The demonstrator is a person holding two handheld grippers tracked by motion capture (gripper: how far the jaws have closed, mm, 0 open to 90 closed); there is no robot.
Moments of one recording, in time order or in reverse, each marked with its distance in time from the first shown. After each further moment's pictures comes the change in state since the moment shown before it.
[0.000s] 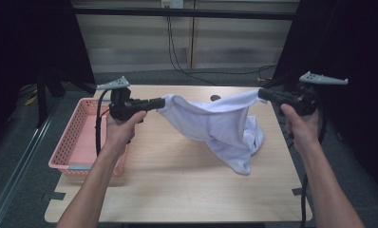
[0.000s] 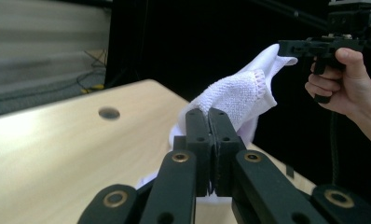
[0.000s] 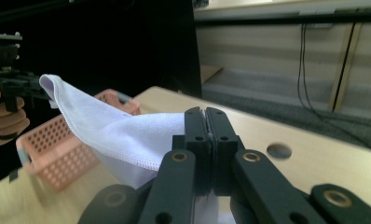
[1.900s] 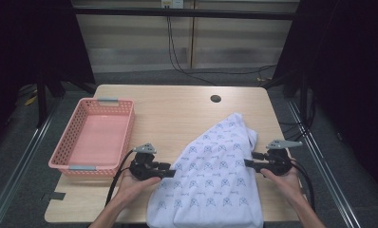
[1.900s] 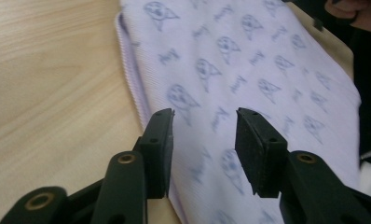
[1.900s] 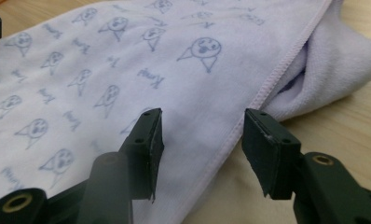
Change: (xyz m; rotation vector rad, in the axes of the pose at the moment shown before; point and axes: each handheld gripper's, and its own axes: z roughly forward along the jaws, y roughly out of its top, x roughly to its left) left arm -0.007 -0.197 0.038 0.447 0.005 -0.094; right arm -0.001 -0.200 0.020 0.423 -0.098 -0.015
